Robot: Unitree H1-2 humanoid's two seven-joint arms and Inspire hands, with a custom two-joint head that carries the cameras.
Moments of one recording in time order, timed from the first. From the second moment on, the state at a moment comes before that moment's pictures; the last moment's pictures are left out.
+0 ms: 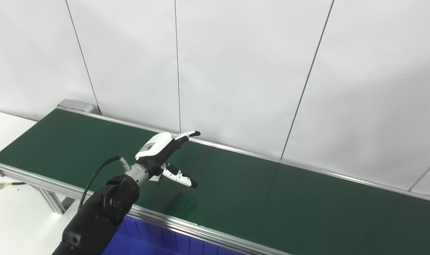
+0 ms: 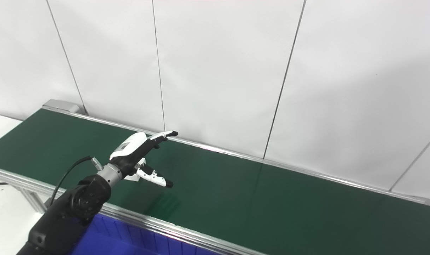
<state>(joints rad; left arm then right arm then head) -0.29 0.42 -0.08 0.14 0.52 -0.05 -0.16 0.14 -0.18 0.25 0.25 -0.27 -0.34 0.10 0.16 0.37</state>
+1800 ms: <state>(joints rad) -0.49 0.47 -0.34 0.54 0.73 -0.01 -0.12 0.16 -0.17 0.25 0.20 -0.27 -0.35 0.11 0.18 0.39</state>
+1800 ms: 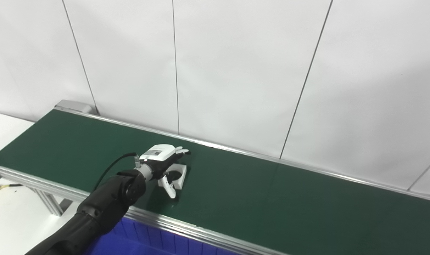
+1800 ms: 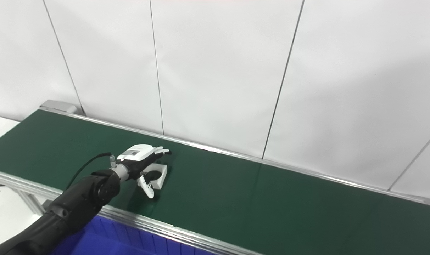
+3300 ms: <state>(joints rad) -0.35 0.44 -0.21 0.09 0.60 0.02 -0.10 0.16 -0.17 0.24 0.18 -0.26 -0.35 0.11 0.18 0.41</state>
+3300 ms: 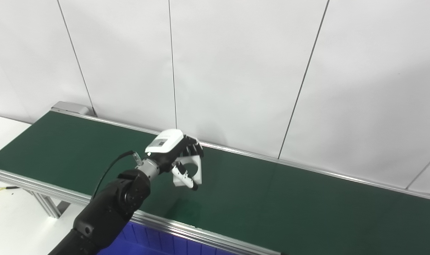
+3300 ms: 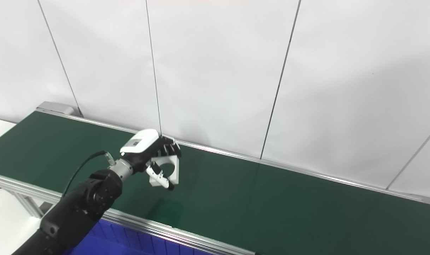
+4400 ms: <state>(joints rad) -0.11 0.41 -0.10 -0.27 0.45 0.05 -0.22 0.20 -0.15 0.24 0.00 -0.26 -0.23 0.13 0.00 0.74</state>
